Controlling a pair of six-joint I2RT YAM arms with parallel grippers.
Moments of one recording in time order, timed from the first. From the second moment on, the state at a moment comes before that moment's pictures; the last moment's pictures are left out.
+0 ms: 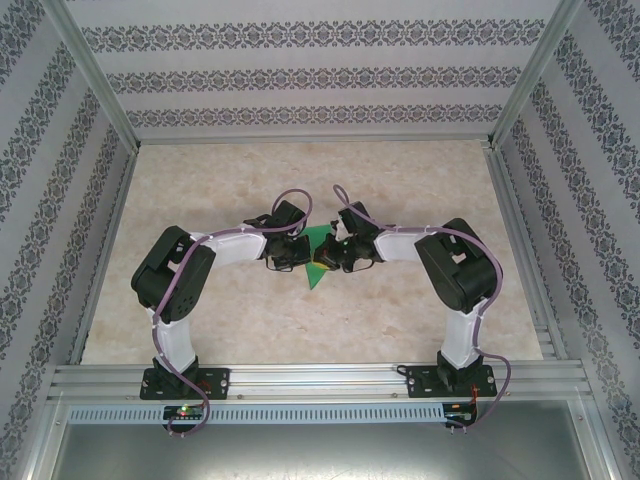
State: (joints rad) left arm -0.56 1.87 1.09 -0.34 0.21 -0.78; right arm 0.54 1.90 0.99 -0.03 -0.63 0.94
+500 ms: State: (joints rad) left arm -0.57 1.89 1.14 -0.43 0.15 -0.72; right arm 0.49 1.87 0.96 -0.07 -0.61 0.87
